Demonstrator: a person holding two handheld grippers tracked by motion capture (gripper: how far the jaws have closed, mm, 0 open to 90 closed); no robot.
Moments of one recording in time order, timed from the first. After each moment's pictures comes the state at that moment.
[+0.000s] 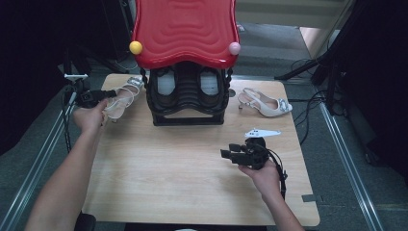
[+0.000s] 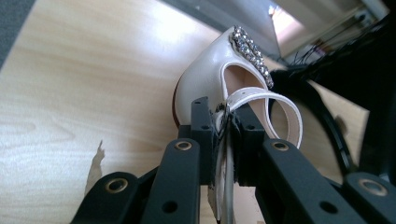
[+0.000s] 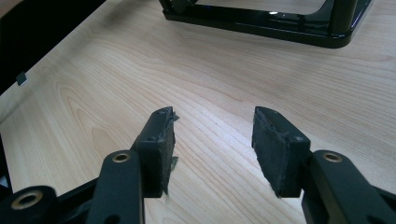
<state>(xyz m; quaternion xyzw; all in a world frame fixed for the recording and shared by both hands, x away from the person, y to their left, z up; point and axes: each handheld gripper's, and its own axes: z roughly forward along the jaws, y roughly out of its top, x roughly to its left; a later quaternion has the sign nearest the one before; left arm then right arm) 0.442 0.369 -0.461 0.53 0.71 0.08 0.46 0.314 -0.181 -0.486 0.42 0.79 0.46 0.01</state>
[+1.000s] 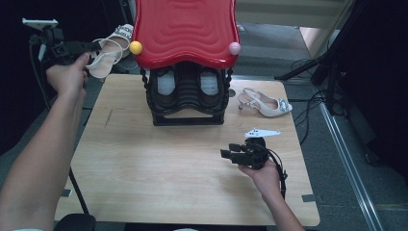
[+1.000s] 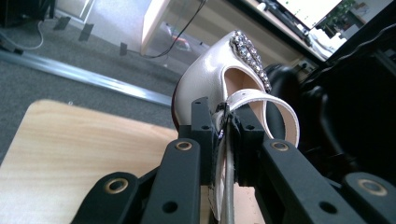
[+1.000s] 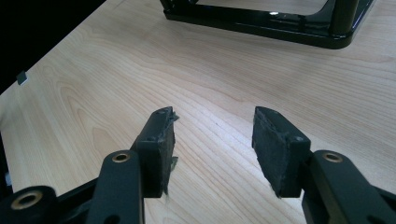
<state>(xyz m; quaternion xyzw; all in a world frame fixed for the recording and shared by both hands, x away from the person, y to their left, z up) 0.443 0.364 -0.298 0.51 0.66 0.13 0.54 0.314 -0.181 -0.486 0.41 0.79 0.45 0.01</state>
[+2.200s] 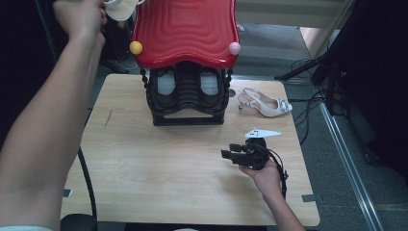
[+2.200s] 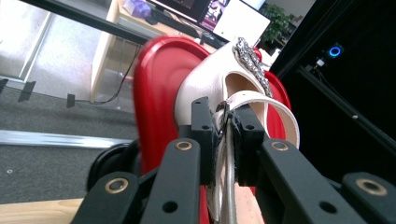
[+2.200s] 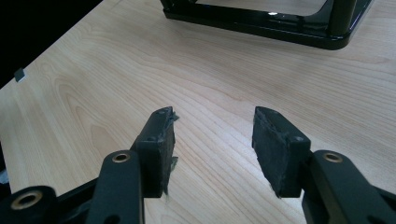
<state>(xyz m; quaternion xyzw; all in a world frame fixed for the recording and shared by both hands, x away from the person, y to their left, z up) 0.449 0.255 -0.150 0.55 0.57 0.15 0.59 0.312 -0.183 -0.484 0.41 0.79 0.45 0.02</state>
